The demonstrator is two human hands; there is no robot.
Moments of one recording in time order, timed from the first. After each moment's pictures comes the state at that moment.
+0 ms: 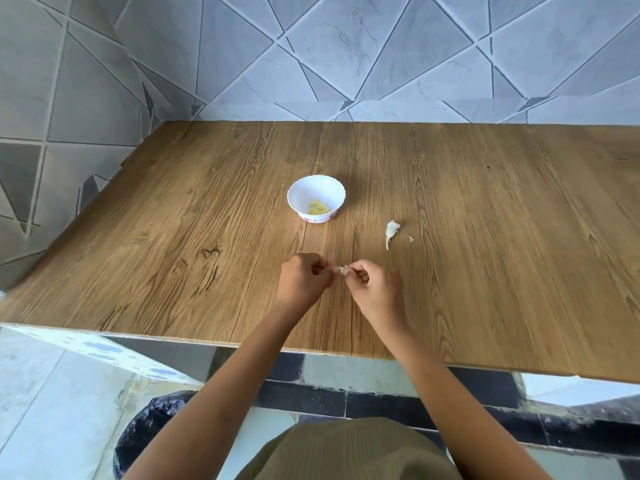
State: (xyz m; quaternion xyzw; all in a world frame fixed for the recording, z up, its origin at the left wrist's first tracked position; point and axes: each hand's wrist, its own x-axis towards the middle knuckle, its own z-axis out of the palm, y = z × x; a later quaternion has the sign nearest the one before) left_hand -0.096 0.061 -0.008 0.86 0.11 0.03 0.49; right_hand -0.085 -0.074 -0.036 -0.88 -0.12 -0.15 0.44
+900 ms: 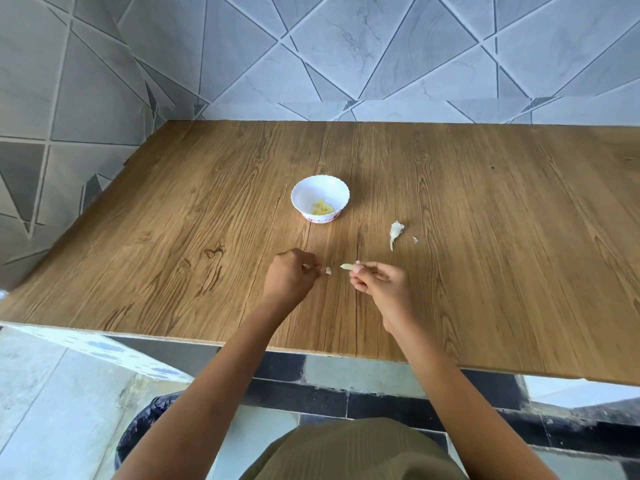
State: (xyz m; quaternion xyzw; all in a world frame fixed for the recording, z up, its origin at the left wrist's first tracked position) left_hand -0.090 0.088 -0.008 0.94 0.07 0.06 0.34; right_hand -0.085 -0.078 -0.026 -0.67 0.07 0.07 0.73
